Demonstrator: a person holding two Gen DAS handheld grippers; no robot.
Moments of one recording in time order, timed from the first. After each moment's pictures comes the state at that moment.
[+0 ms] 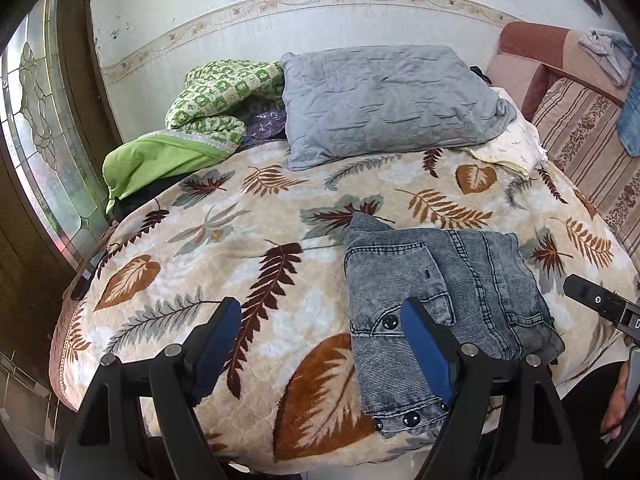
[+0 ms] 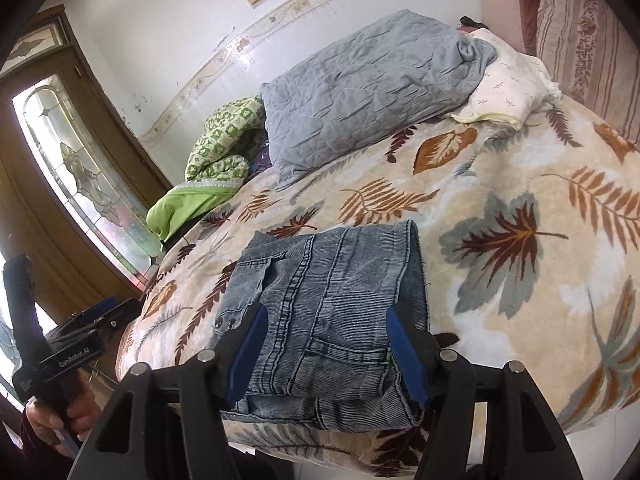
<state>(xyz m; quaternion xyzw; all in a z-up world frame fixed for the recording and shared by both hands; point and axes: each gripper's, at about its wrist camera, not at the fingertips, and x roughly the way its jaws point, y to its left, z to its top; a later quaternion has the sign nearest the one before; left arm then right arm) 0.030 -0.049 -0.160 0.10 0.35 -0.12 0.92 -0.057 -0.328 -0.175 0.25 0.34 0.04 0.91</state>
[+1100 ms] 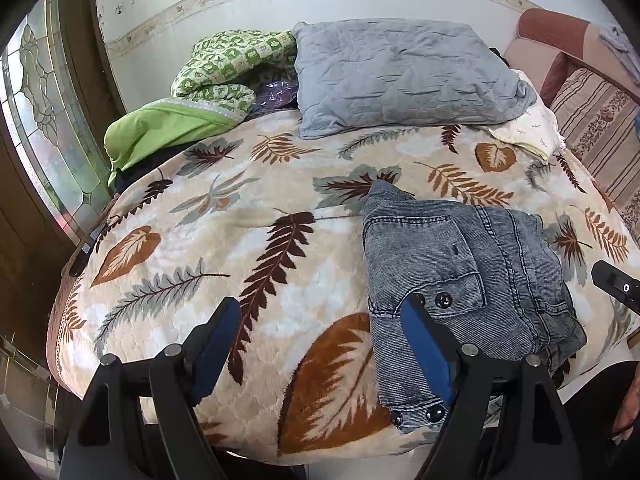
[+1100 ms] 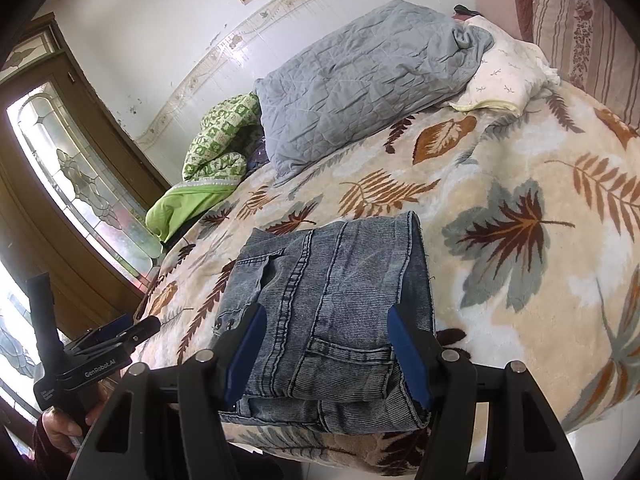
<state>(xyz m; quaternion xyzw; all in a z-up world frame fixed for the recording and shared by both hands) 0.046 -0.041 -0.186 0.10 0.39 -0.10 0.91 -0.052 -0.328 -0.182 0.26 0.35 0.04 0.90</state>
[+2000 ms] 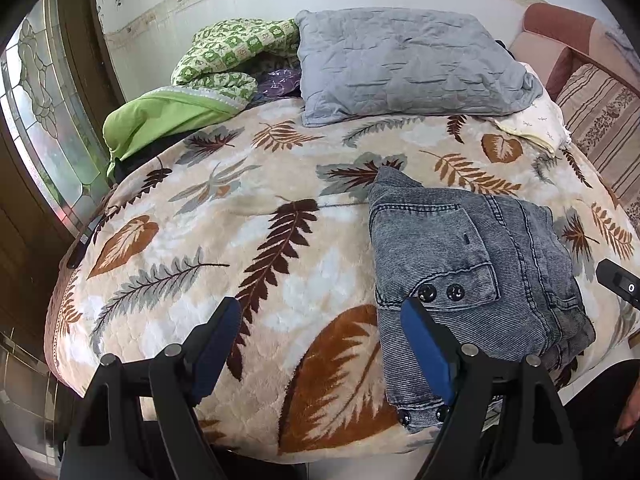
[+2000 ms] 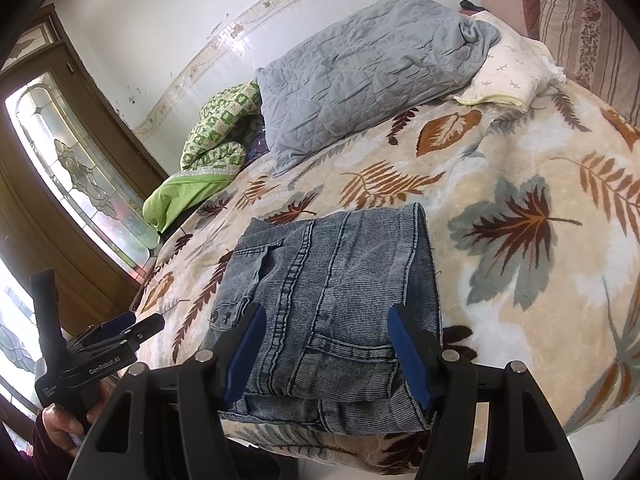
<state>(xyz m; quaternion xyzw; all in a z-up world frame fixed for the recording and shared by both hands) 0.052 -0.038 -0.198 0.10 0.41 -0.09 0.90 -0.044 -0.321 -0.187 0.25 0.36 0.05 0.90</state>
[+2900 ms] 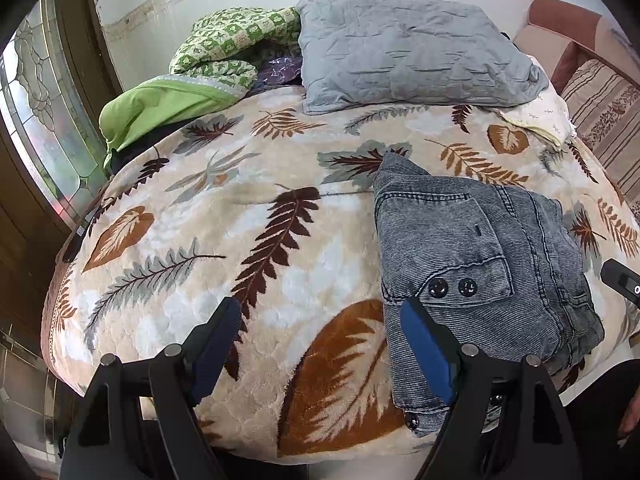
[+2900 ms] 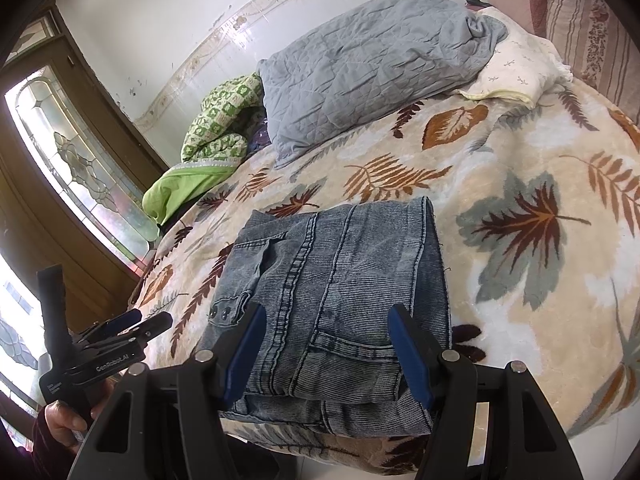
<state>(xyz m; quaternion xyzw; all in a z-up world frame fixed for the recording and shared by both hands) 0.062 -0.038 -0.211 0.10 0.42 -0.09 0.90 -0.036 -0.315 -0.192 0.25 0.37 0.05 0.89</state>
